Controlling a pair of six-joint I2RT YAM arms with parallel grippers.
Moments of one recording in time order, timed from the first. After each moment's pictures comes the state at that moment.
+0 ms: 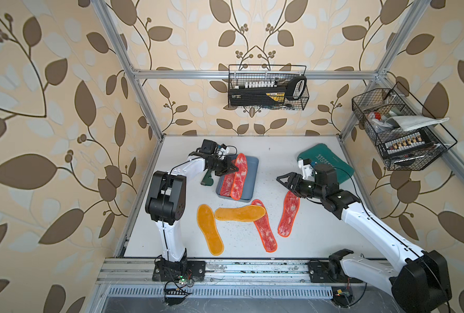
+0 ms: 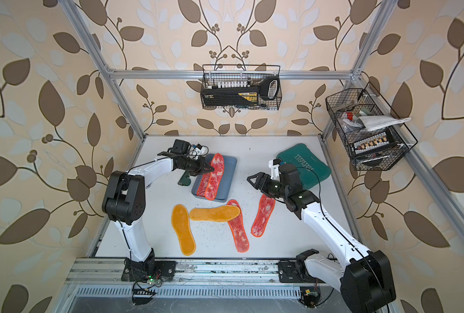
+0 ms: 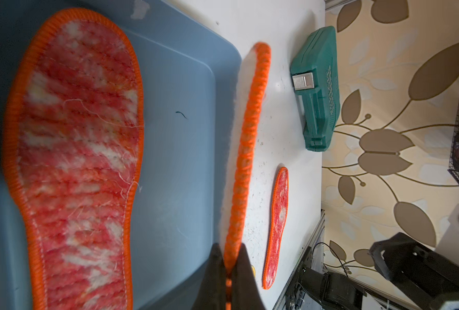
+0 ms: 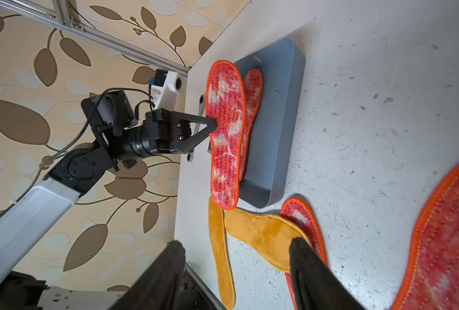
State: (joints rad) left arm -0.27 1.94 1.38 -0.44 0.77 -0.45; right arm 0.32 1.11 0.76 -0.21 -0.43 0.87
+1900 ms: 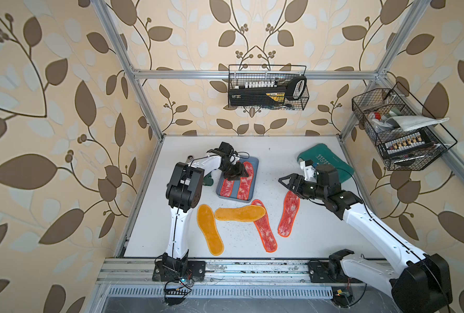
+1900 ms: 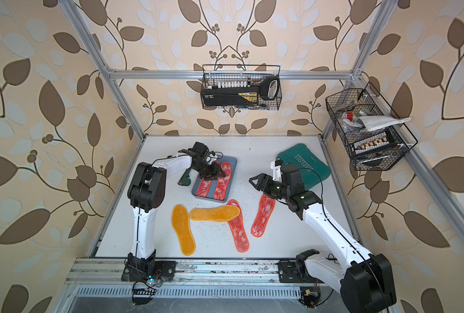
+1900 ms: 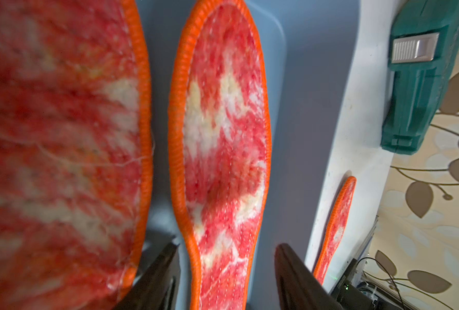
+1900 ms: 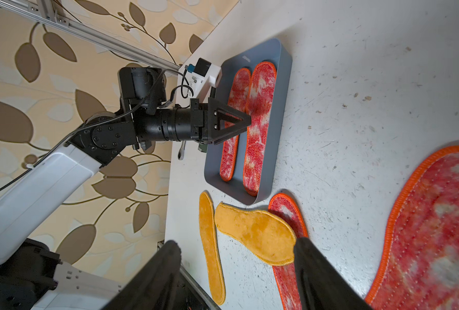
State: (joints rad) left arm -0.39 2.17 1.62 -0.64 0.57 -0.40; right arm 0.31 1.09 0.76 -0.26 -0.42 0.84
